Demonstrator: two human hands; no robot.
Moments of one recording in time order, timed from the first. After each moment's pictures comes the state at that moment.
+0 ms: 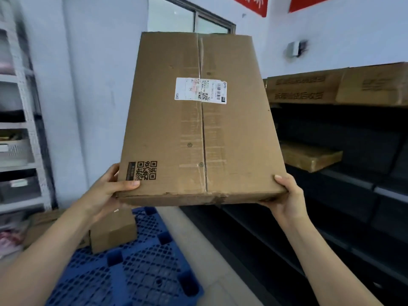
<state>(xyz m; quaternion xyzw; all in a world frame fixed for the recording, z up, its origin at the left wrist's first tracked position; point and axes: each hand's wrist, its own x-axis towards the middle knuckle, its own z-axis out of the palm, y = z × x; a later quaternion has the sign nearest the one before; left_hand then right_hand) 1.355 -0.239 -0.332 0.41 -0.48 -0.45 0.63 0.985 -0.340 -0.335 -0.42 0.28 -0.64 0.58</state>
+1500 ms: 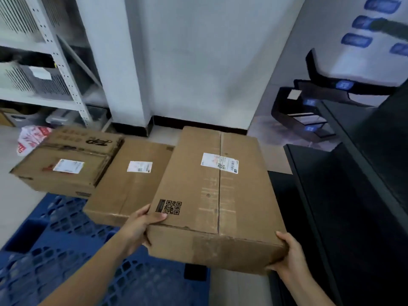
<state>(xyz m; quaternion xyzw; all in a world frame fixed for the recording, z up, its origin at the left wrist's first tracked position) 1.777 -1.066 -0.776 0.64 -0.02 -0.48 0.60 1.520 -1.331 -0.792 -0.32 0.57 -0.23 0.72</state>
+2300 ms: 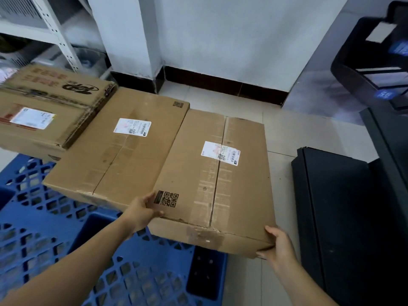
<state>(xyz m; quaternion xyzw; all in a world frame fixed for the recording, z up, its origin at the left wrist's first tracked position) 1.874 -1.152 -1.057 0.77 0.01 -0.43 0.47 1.646 -1.414 -1.092 -0.33 0.59 -0.11 0.73</state>
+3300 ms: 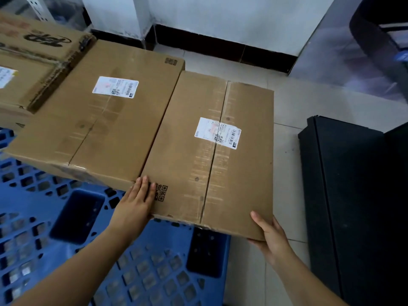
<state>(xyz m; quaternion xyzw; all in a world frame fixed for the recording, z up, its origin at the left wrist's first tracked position) 1.845 -1.124 -1.182 0.90 -0.40 -0.13 -0.08 1.630 -1.389 -1.179 -0.38 0.54 -0.06 0.74</state>
